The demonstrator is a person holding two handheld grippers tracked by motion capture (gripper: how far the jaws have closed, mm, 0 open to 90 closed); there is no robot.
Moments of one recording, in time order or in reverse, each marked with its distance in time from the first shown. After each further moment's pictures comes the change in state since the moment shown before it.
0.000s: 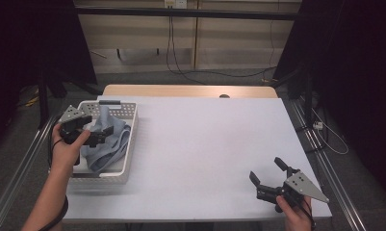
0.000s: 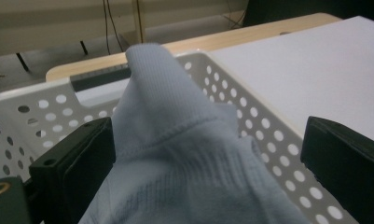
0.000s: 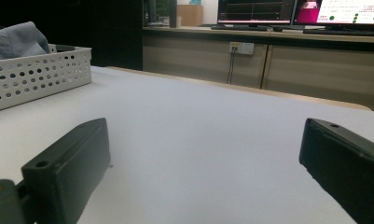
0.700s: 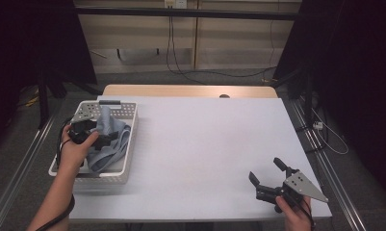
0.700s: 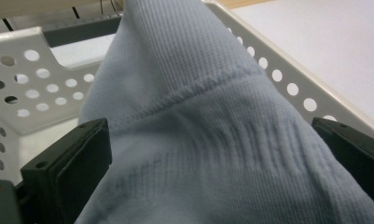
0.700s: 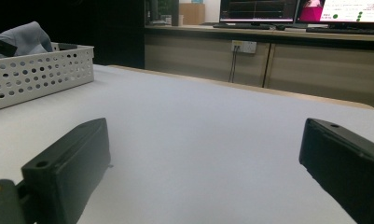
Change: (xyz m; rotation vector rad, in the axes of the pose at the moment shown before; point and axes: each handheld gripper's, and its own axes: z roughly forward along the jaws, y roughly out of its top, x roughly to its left) left arm 0.002 -0.012 0.025 0.109 -0.014 -0.012; right arm 0.001 -0.001 0.001 0.004 0.009 -0.003
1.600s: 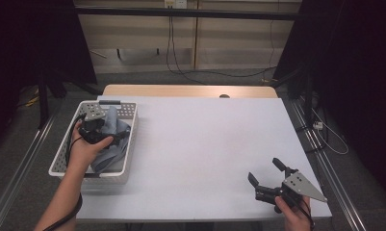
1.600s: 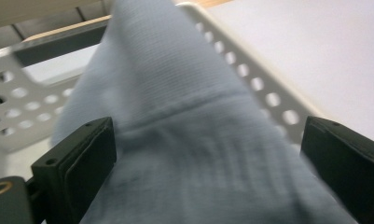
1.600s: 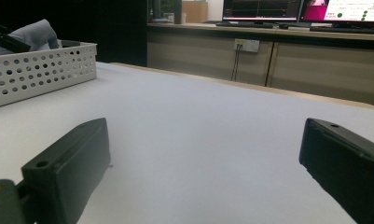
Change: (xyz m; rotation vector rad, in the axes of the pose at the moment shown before) left arm -0.018 0.010 0.010 0.034 0.059 0.047; right arm 0.002 0.000 0.001 0.007 0.009 -0.005
